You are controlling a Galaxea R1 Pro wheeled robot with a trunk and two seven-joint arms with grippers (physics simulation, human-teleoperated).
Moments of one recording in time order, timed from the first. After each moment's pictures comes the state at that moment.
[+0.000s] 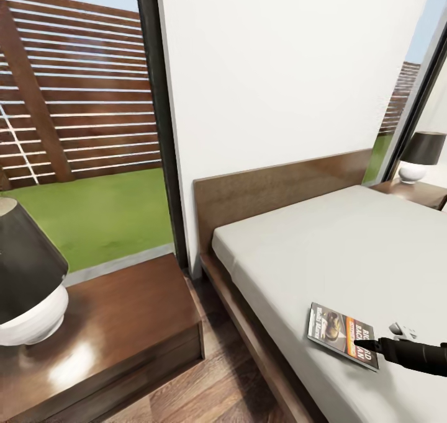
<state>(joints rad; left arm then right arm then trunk) -0.33 0.04 0.14 -0.03 -0.08 -0.34 -0.31 -0.38 -0.65 0.04 -0.82 -0.50 0.71 0.80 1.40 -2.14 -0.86</state>
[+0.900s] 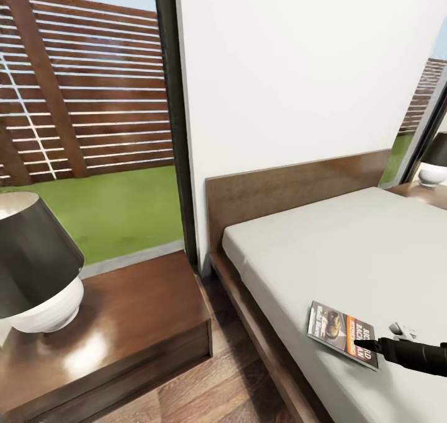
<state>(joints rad) -0.33 0.04 0.14 -0.03 -0.08 -0.34 -0.31 -0.38 -0.65 0.04 -0.82 -0.50 0.71 0.80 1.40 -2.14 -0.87</state>
